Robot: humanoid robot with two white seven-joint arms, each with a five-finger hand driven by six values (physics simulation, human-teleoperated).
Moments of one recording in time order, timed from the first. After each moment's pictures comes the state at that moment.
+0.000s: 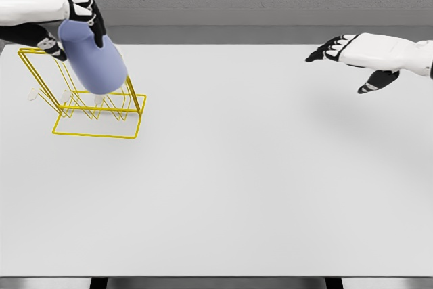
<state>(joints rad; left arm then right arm) -1.13 1.13 -0.83 -1.67 0.08 -0.58 -0.60 -1.05 -0.99 1.10 -1.34 0.17 -0.55 0.36</state>
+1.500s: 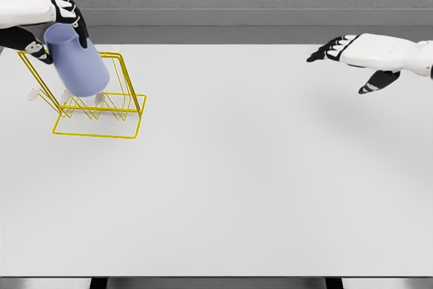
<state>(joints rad) -1.08 1.13 -0.83 -1.58 0.05 -0.58 -0.60 -1.05 -0.99 1.10 -1.33 0.17 -0.55 0.36</state>
